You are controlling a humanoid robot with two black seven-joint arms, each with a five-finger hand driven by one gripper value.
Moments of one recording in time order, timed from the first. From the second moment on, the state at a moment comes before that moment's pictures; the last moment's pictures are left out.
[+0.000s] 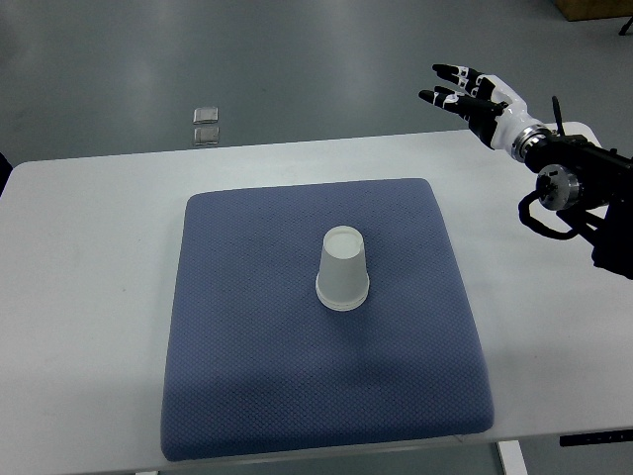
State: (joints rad) left arm 0.00 0.00 -0.15 -0.16 0.08 0.04 -0.05; right arm 1.03 -0.32 0.20 0.60 0.26 0.06 0.28
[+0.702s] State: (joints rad) left arm 0.00 0.00 -0.15 -0.16 0.08 0.04 -0.05; right arm 0.97 -0.26 0.28 0.61 0.42 0.15 0.32
